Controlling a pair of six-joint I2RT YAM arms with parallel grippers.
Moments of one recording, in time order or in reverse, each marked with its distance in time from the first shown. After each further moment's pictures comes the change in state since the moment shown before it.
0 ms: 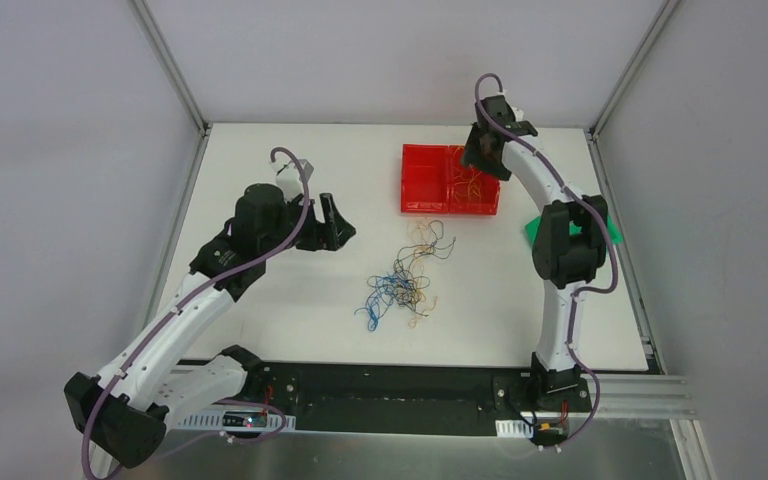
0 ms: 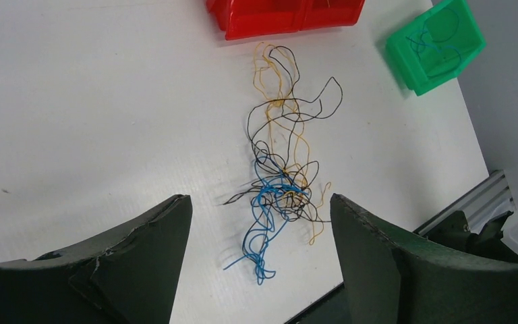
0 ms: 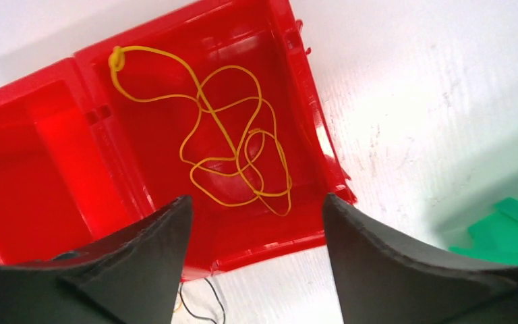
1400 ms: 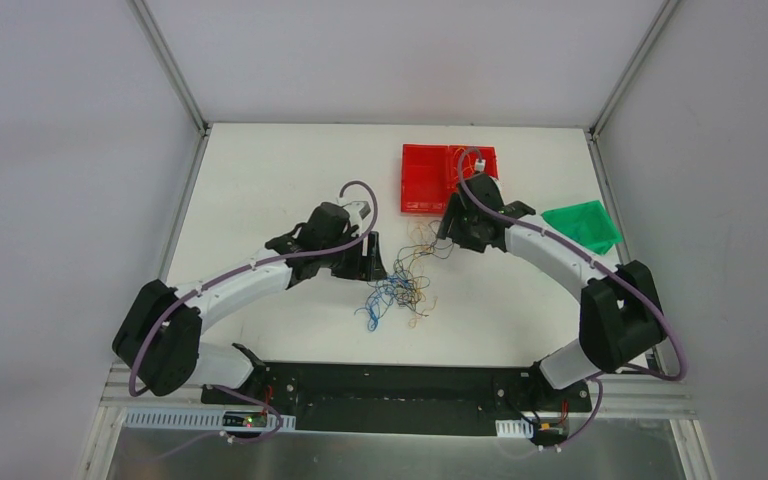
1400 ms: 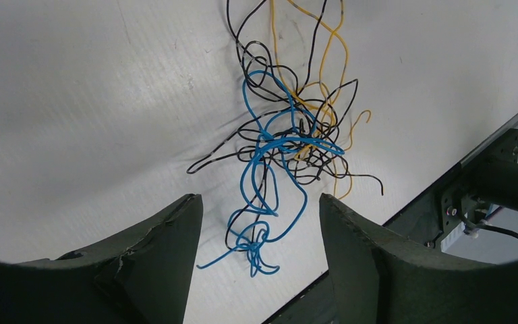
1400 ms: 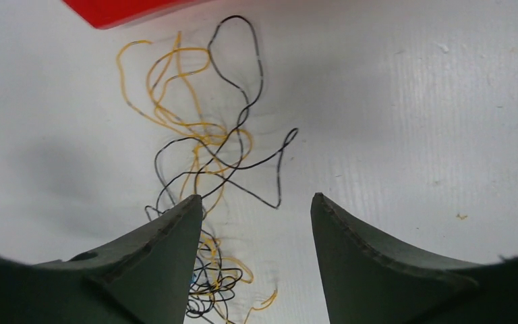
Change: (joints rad) left arm -0.157 0.377 -0.138 0.173 0.102 -0.069; right arm 0.264 -0.601 -0.802 0.248 -0.171 0.180
